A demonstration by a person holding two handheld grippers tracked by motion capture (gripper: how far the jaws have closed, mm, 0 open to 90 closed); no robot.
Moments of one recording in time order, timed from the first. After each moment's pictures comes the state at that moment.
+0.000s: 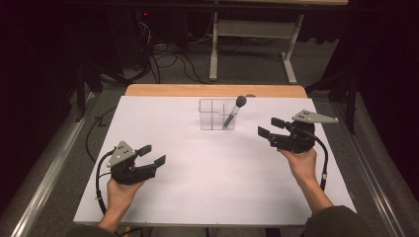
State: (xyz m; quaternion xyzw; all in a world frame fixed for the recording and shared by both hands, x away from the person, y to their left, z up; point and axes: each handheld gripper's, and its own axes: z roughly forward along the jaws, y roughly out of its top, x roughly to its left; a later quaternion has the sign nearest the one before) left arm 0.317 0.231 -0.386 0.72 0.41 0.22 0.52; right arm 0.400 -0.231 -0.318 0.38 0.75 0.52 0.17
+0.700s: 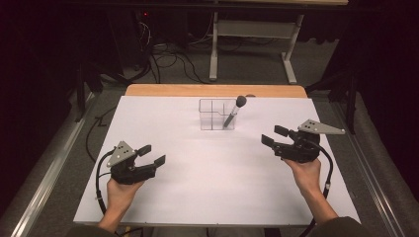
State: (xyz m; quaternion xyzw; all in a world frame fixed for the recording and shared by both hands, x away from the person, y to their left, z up) left arm 0.317 0.231 -0.386 0.72 0.41 0.22 0.52; right arm 0.379 -0.242 -0.329 0.38 0.74 0.54 0.17
